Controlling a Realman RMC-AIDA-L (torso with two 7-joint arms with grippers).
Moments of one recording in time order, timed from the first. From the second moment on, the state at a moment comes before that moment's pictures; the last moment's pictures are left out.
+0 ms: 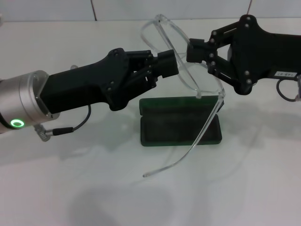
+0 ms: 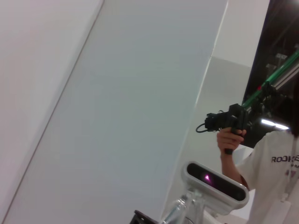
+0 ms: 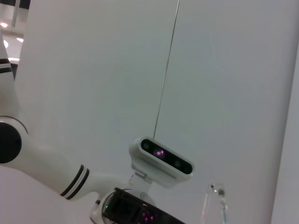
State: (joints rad) left arm -0.45 -2.08 1.18 0.68 1.22 1.80 -1.49; right arm 0.44 2.02 -1.24 -1.06 -1.31 -1.60 1.24
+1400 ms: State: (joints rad) left arm -0.50 -2.08 1.19 0.62 1.38 1.95 -1.43; right arm 0.48 2.02 -0.92 -0.75 -0.90 -1.91 1.12
